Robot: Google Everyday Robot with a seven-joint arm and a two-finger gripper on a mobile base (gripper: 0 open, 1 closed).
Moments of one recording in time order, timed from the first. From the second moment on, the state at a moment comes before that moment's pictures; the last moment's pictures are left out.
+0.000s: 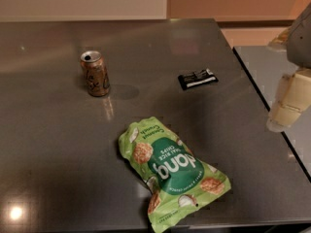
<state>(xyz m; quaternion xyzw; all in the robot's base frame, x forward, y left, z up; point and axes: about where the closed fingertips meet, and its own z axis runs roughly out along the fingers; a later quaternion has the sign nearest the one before) 0.438 -0.217 0.976 -0.60 0.78 -0.03 0.16</state>
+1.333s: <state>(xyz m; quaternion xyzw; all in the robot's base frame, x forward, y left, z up) 0.521 -0.207 0.973 -0.63 0.76 -0.01 0.16</state>
